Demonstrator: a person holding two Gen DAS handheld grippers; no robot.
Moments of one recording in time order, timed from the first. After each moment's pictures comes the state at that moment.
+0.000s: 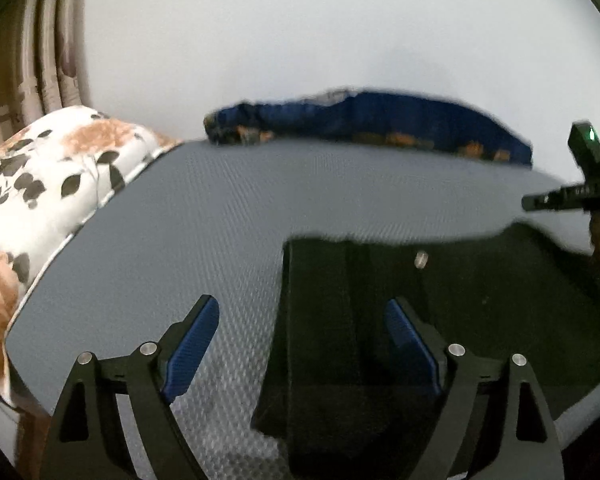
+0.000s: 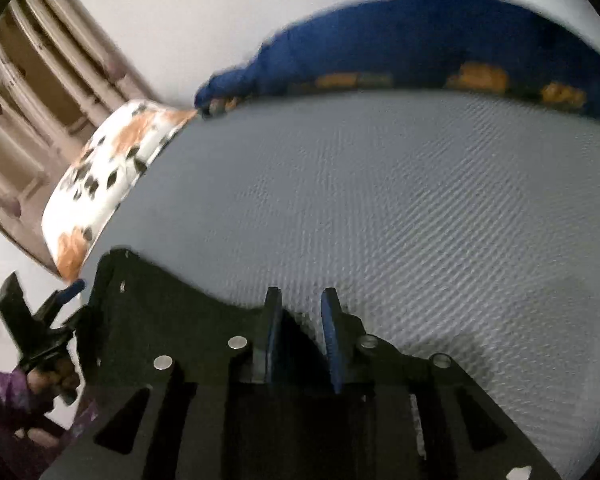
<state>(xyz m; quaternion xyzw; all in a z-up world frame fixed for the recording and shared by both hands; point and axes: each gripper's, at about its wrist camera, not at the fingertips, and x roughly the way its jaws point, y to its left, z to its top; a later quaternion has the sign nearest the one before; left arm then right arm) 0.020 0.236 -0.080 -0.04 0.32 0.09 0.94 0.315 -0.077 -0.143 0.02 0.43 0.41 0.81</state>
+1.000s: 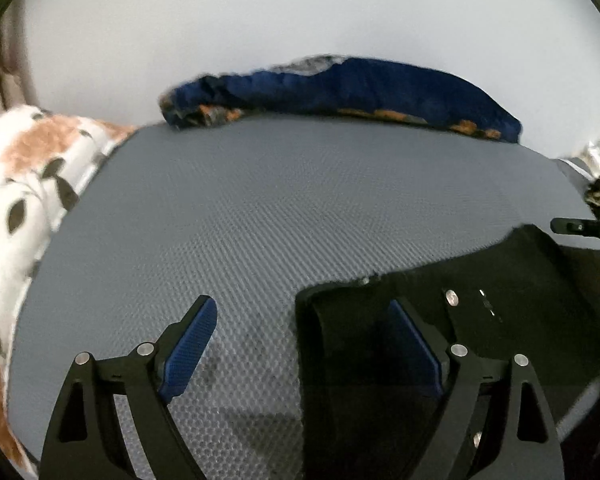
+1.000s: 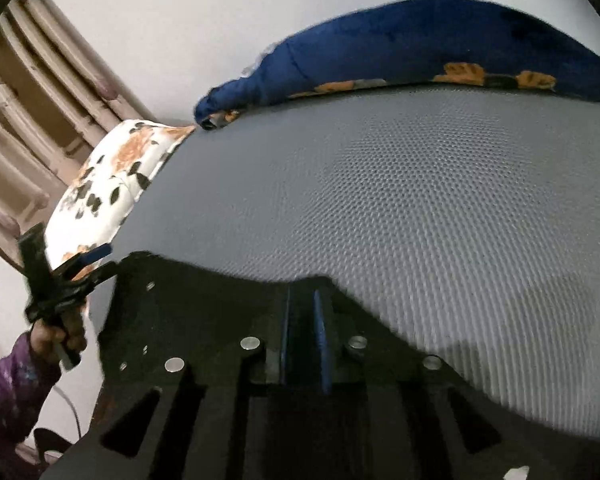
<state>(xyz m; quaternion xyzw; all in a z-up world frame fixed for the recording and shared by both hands) 0.103 0.281 -0.072 -0.03 0.42 0.00 0.91 0.259 -0.091 -0.141 0.05 0.44 0.38 0.81</state>
